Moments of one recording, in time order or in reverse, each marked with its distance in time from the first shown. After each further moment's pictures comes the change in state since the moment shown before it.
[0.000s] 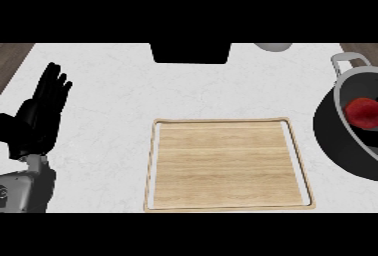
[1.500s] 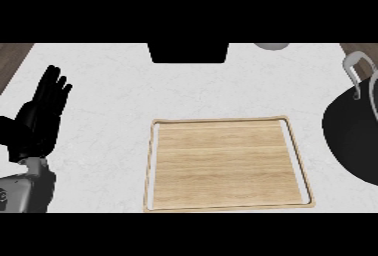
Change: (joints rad) left arm 0.016 -0.011 0.006 -0.012 -0.004 -0.004 0.006; right arm 0.013 -0.226 -0.455 0.434 -0.797 0.525 -0.446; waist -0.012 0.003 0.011
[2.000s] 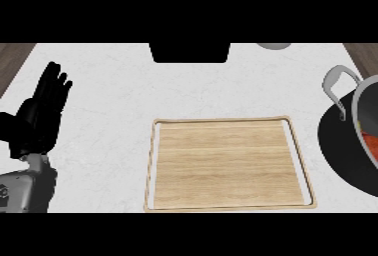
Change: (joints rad) left arm -0.023 -0.005 0.005 0.008 -0.013 -0.001 0.004; right arm 0.017 -0.203 0.003 0.345 -0.004 0.129 -0.232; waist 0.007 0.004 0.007
